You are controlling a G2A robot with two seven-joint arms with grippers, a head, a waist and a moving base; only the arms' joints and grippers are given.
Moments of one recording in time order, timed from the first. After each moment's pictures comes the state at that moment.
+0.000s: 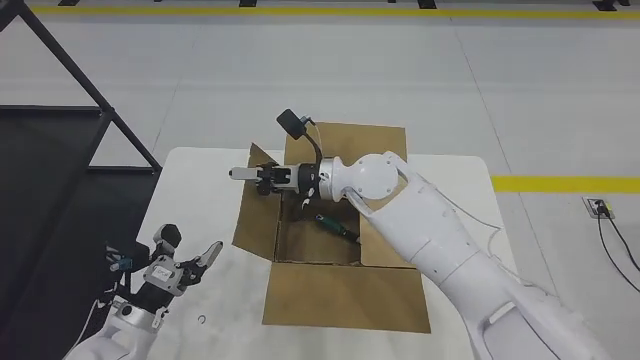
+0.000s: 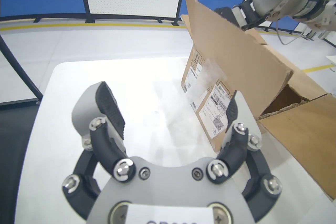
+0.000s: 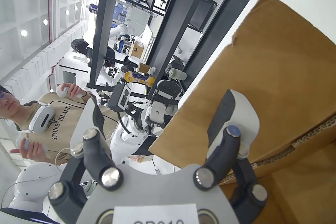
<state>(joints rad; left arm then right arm) 1.54 -1.13 -1.69 -1.86 0.96 -0.36 0.01 -0.14 -1.60 0.61 -0.69 0.36 -0.35 0.83</state>
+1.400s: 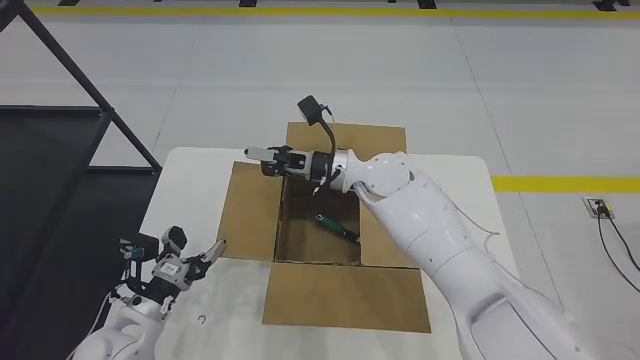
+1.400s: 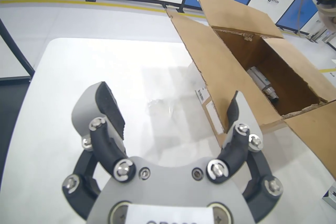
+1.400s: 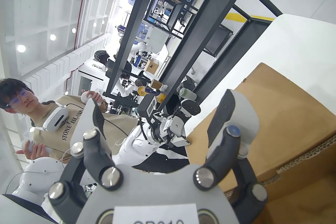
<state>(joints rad) 1.46 -1.14 -1.65 -1.74 0.94 -0.34 -0.07 -0.12 -1.66 0.74 -0.48 0.38 -0.60 0.85</state>
